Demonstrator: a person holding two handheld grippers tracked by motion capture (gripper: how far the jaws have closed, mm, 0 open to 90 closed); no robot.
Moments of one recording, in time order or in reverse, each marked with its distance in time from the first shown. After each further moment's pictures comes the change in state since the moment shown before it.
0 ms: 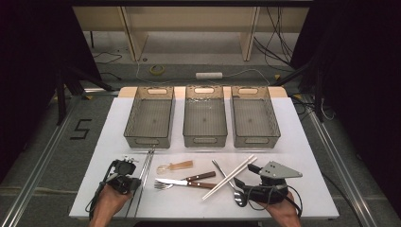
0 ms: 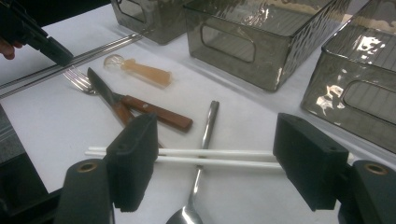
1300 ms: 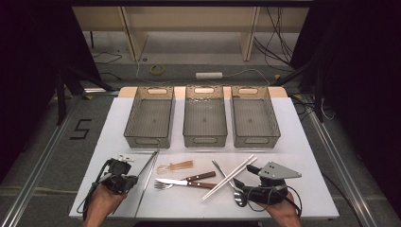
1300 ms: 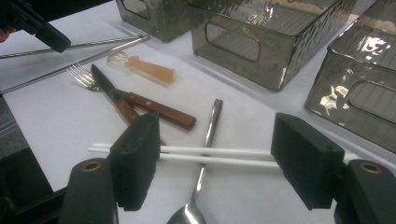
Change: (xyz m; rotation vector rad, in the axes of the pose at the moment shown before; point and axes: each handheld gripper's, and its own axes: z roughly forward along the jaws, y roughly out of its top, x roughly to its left) left arm 0.008 -0.004 -0.018 -0.077 -0.036 0.046; right arm 0.002 0.000 0.000 0.009 0.011 -0.019
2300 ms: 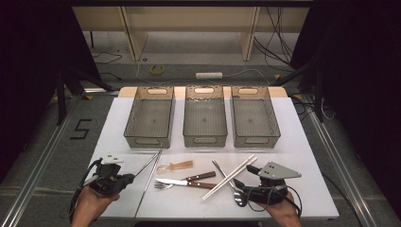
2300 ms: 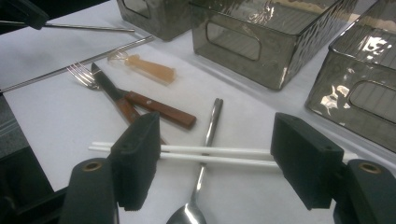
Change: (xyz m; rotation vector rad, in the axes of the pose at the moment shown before) left arm 0.007 -0.008 -0.038 -0.127 -0.097 0.035; right arm 0.000 -0.001 0.000 0.004 0.001 -0.002
